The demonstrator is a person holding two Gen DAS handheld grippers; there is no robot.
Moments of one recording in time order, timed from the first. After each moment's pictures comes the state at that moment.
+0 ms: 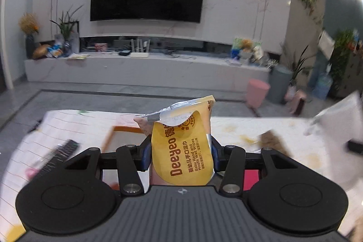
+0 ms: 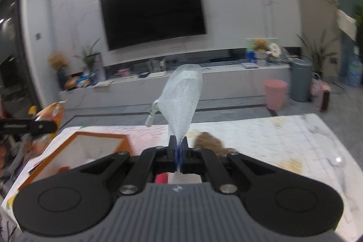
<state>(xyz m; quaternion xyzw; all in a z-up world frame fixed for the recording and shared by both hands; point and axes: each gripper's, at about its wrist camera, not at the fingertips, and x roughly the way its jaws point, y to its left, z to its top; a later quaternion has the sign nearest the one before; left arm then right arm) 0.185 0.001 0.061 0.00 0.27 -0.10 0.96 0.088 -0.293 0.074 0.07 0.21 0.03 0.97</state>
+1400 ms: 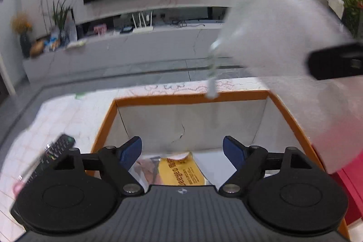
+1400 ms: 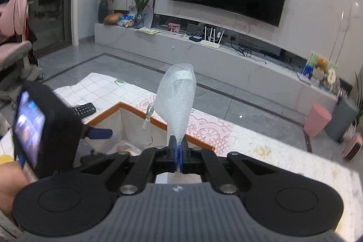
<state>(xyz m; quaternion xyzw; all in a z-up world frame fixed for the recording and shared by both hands) 0.279 0.032 -0.034 0.07 0.32 -0.09 0.94 0.236 -0.077 0.060 -0.11 0.30 0.13 0.94</state>
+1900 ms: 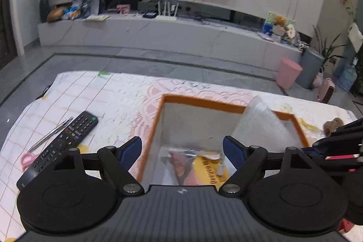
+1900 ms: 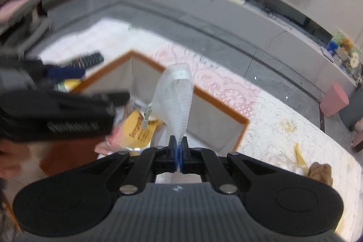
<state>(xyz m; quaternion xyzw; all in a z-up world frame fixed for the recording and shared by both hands) 0.288 0.098 -0.011 -0.04 0.36 -0.06 0.93 0.299 -0.046 0.008 -0.16 0.44 0.16 0.87</state>
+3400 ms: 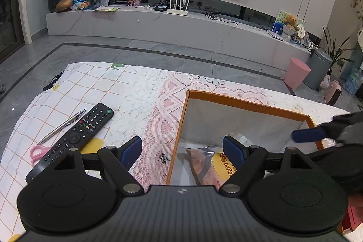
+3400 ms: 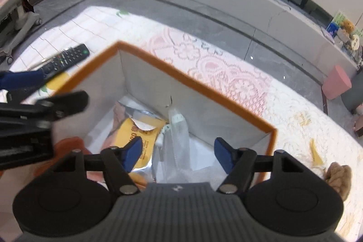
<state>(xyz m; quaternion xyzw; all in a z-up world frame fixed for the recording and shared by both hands) 0.286 0.118 -0.008 -0.05 0.37 -0.04 0.93 0.338 -0.029 -0.006 -0.14 0.47 0.14 0.86</state>
